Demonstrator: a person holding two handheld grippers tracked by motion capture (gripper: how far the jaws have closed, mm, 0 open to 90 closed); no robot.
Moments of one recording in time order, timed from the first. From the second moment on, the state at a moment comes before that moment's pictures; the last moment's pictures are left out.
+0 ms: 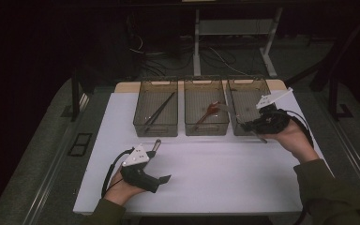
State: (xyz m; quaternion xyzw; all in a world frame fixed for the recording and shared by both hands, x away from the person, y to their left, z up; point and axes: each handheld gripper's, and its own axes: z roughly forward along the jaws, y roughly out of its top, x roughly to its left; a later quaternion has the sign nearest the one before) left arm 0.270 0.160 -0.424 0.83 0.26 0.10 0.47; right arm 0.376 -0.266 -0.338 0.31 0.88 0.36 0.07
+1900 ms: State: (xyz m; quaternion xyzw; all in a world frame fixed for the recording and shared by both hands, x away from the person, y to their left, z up) left arm 0.269 0.159 -0.426 0.84 0.25 0.09 0.47; right arm 0.463 -0.327 -0.381 0.48 0.81 0.32 0.11
